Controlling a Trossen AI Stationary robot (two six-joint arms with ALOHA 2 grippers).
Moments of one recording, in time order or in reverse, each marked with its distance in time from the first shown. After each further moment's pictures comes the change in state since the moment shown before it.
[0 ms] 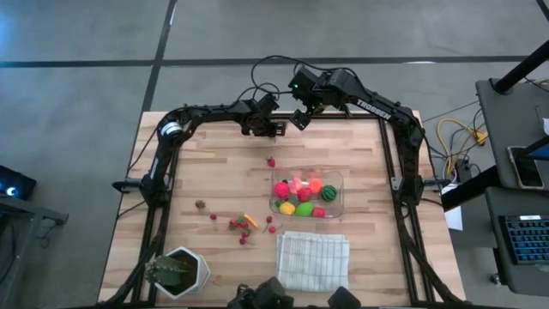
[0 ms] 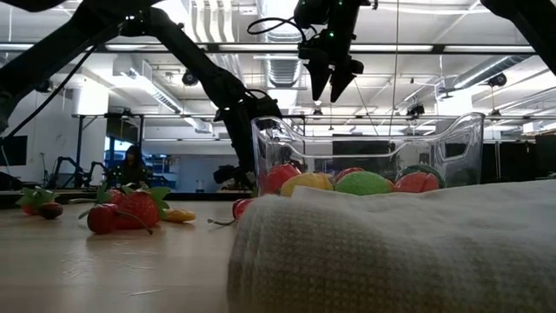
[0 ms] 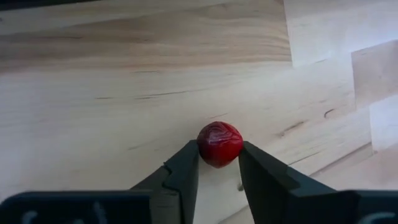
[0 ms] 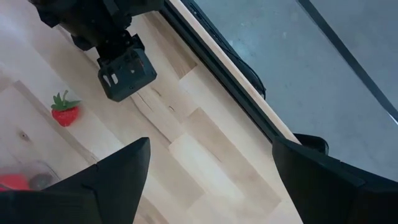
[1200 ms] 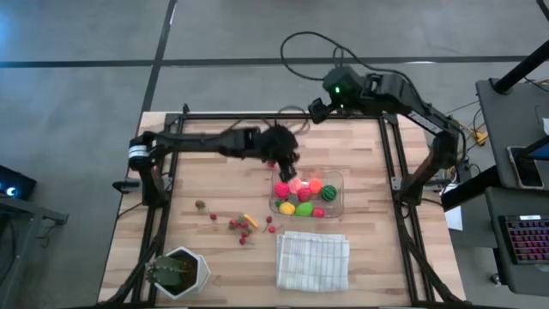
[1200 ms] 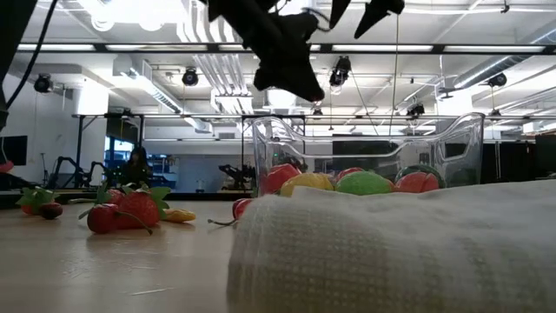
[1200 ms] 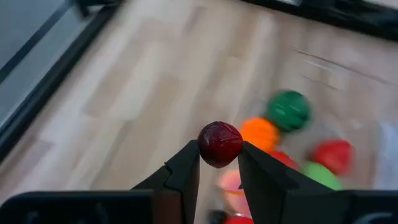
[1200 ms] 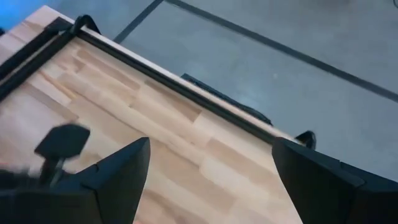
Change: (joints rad) left arm -0.461 -0.356 -0.030 0.035 -0.181 0.608; right arm 0.167 -0.316 -0.029 -0.003 0.193 0.369
